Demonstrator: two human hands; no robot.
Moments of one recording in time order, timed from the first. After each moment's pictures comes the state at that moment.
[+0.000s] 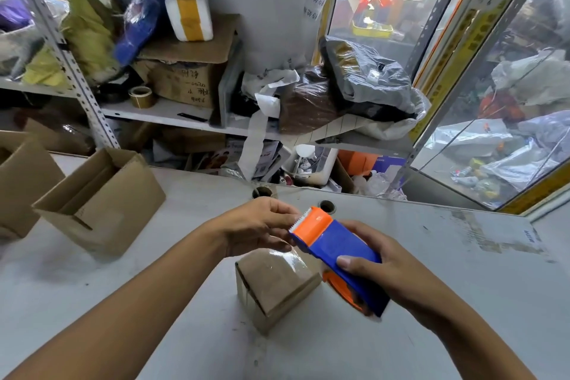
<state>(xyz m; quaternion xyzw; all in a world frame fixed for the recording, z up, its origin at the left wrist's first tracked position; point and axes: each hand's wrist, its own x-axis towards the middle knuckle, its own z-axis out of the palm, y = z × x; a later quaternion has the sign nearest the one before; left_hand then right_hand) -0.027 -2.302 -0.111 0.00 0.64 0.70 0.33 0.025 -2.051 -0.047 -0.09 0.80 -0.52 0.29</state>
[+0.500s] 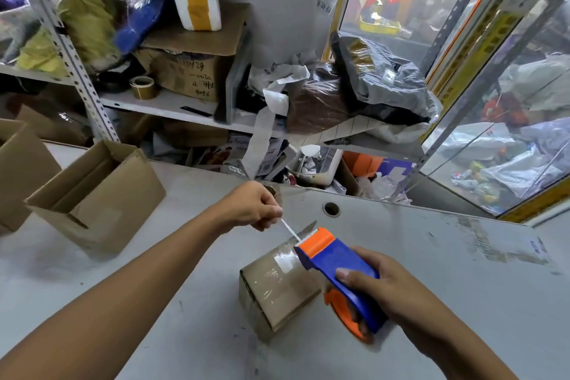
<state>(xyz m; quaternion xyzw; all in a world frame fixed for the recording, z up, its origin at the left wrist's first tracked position) -0.071 -2.332 -0.133 -0.03 0.84 0.51 0.19 0.023 -2.080 -0.053 0.01 0.78 -0.53 0.33</state>
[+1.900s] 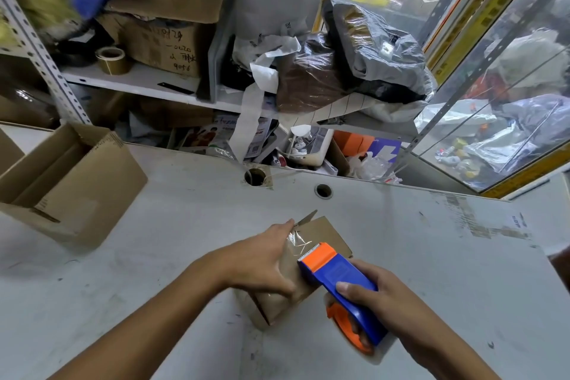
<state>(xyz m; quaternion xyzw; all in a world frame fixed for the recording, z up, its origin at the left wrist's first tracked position) -0.010 -2.300 -0.162 0.14 0.88 0.34 0.29 0.030 -2.071 -0.091 0.11 0.80 -0.48 0.34</state>
